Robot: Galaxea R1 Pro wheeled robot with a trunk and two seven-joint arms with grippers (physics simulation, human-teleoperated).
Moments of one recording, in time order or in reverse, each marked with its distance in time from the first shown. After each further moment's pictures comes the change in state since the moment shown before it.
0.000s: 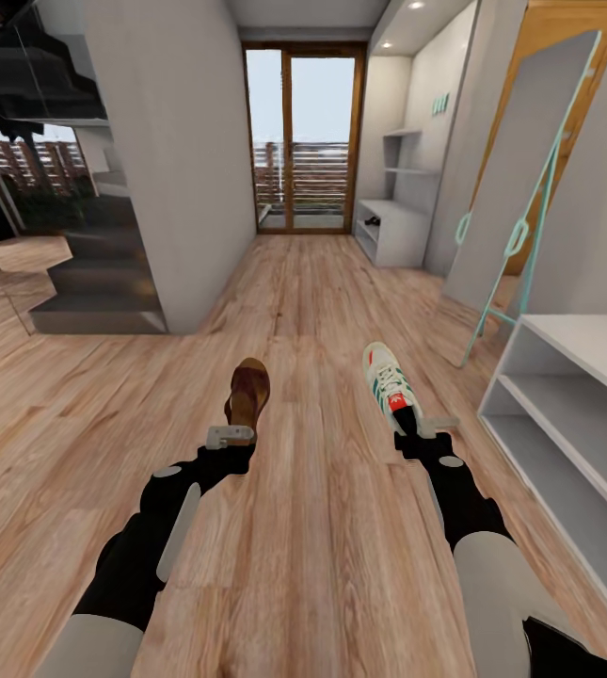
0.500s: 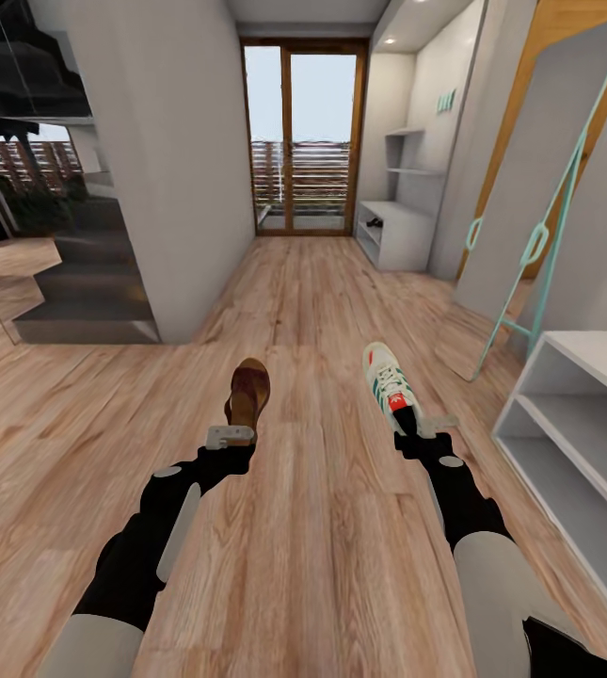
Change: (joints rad) left arm 0.000 0.000 0.000 0.001 0.000 0.000 0.000; right arm 0.000 0.000 0.000 0.000 0.000 0.000 0.000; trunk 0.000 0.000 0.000
